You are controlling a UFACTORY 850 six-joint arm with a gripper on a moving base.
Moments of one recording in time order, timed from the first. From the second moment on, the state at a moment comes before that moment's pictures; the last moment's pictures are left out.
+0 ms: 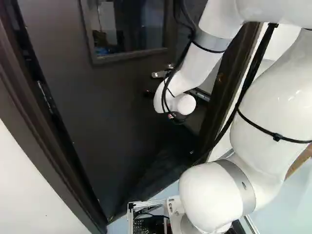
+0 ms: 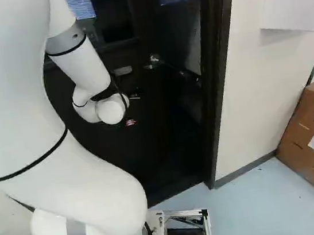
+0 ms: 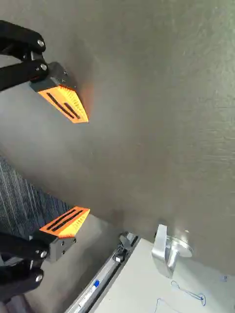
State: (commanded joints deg) arm 6.9 -0.3 -25.3 -4.9 50.0 0.0
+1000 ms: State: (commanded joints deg) arm 14.8 -6.8 -32.1 -6.6 50.0 0.0
